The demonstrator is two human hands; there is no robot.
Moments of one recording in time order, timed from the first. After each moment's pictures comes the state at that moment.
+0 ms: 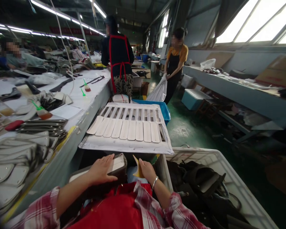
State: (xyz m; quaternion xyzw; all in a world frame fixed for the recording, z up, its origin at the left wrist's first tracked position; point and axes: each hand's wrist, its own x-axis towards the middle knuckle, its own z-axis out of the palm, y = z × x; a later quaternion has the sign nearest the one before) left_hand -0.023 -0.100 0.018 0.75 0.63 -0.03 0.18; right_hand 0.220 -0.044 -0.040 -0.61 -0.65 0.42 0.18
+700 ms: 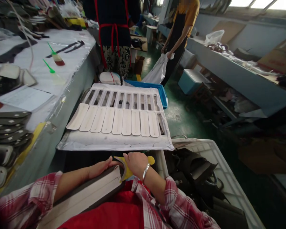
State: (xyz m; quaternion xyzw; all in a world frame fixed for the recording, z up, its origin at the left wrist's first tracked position) left_hand -0.035 -0.002 -0.028 0.48 0.31 0.19 0.80; right_hand 0.154 0.030 0.014 -0.55 -0.81 0.17 -0.11
